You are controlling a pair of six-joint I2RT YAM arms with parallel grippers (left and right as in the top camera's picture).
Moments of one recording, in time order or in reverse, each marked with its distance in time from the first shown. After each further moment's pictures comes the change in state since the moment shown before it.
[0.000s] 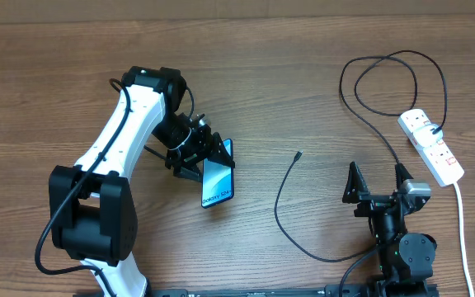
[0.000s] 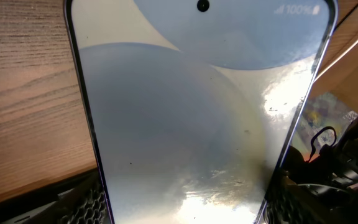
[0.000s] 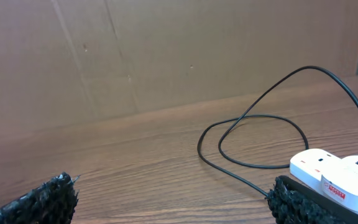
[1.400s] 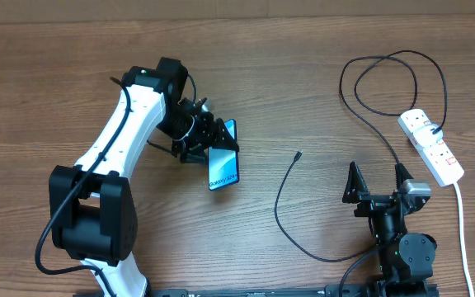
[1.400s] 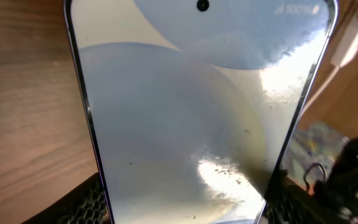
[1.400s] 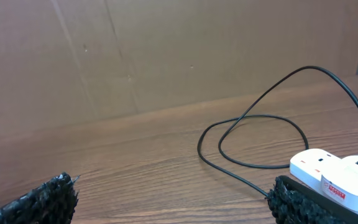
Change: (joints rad) left arm 0.000 0.000 0.001 0.230 -0.013 -0.056; right arm 0.000 0.000 0.000 0.000 0.000 0.000
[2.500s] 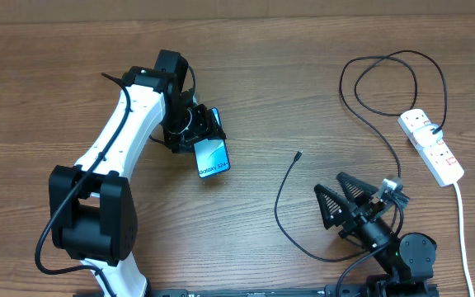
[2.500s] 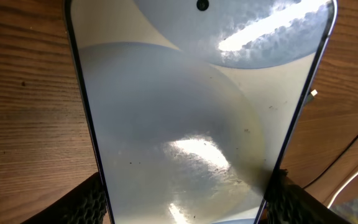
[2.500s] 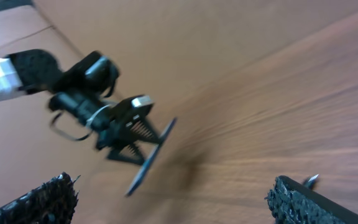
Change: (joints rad) left arm 0.000 0.000 0.000 0.132 -0.245 -0.144; right arm 0.000 0.000 0.000 0.019 -0.594 0.509
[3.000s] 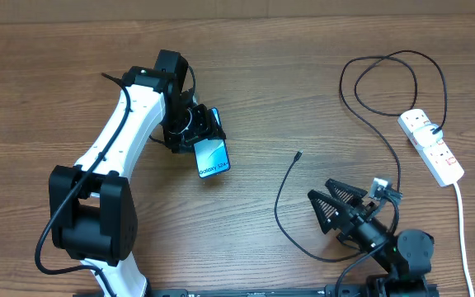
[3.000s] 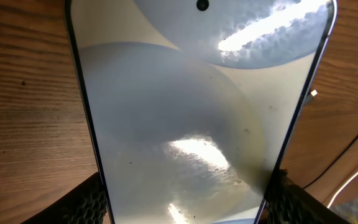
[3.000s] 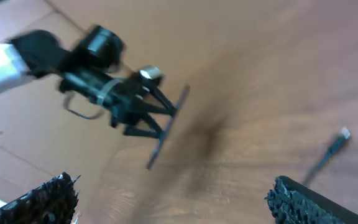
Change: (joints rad) left arm 0.000 0.000 0.000 0.000 0.000 -0.003; right arm 0.000 0.079 0.000 -0.009 -0.101 0.068
